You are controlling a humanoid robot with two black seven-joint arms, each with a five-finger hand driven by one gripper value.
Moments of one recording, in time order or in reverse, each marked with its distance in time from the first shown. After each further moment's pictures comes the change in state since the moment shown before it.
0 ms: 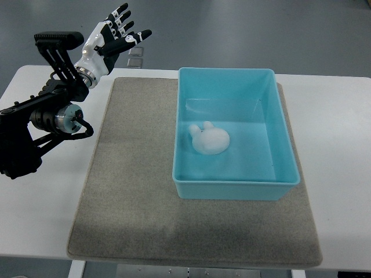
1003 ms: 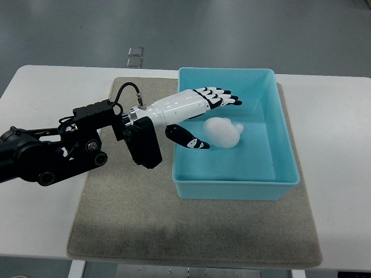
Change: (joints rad) left arm -0.044 -0.010 0.215 -0.253 1.519 0.118 0.002; right arm 0.000 0.000 0.000 0.000 0.000 0.000 0.000
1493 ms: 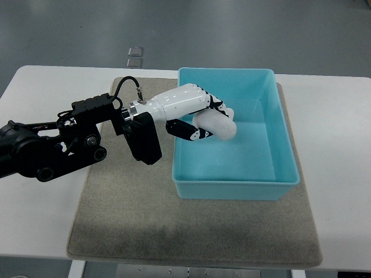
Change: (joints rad) left arm -0.021 0.001 -0.001 0.003 0.020 -0.012 0.000; right arm 0.000 0.000 0.000 0.000 0.000 0.000 0.000
